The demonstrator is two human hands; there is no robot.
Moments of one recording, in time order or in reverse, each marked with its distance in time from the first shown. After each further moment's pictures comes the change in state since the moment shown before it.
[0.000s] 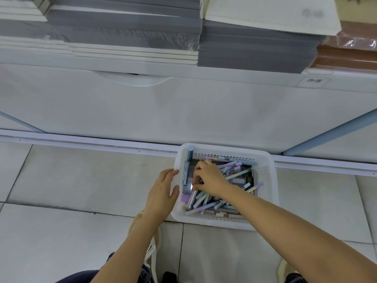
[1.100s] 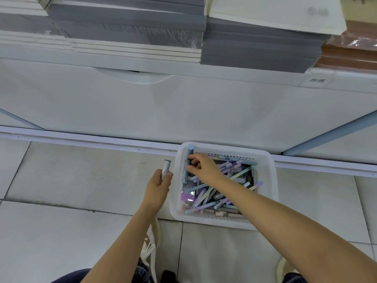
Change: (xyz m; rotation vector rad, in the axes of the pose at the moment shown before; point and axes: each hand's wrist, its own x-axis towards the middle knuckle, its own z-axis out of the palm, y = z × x) left_hand 0.013 0.002 -0.007 -0.592 0.050 -0.401; right_hand 0.013 -0.017 -0.014 0.595 0.104 0.249
